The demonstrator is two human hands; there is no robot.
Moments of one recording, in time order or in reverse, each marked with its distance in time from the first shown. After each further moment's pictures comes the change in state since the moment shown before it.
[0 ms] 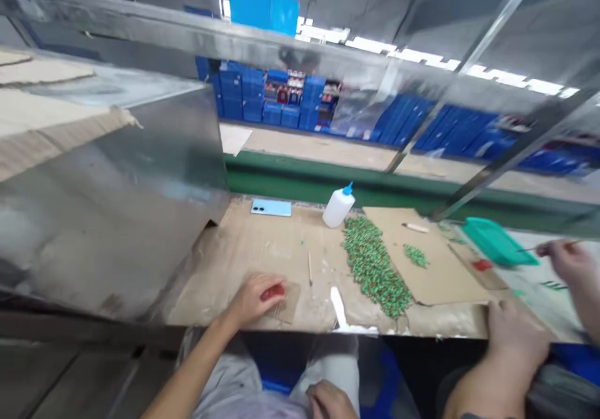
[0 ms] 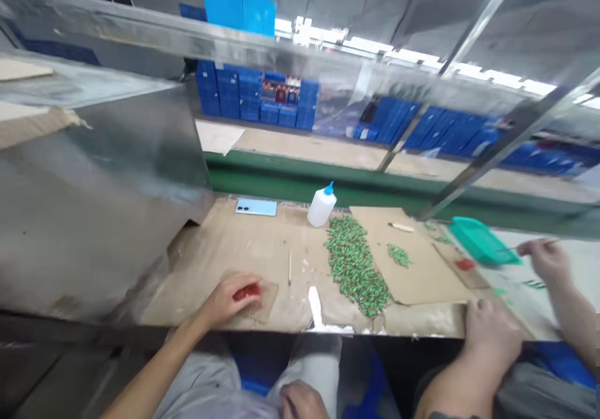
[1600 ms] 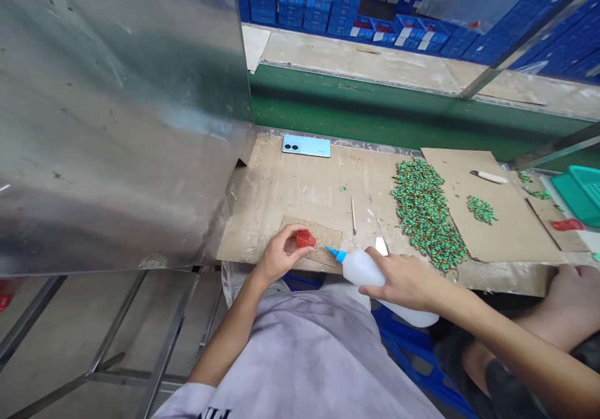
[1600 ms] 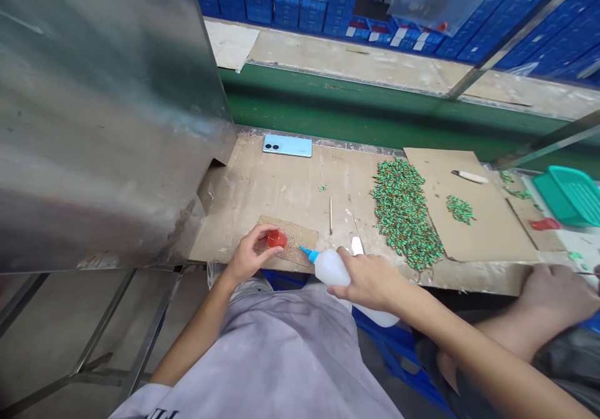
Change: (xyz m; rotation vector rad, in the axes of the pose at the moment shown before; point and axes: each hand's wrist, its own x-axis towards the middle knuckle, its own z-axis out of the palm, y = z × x) left_hand -0.036 0.012 -0.010 -0.486 0.163 -0.416; right_hand 0.133 -0.142 -0.138 -0.724 -0.770 0.184
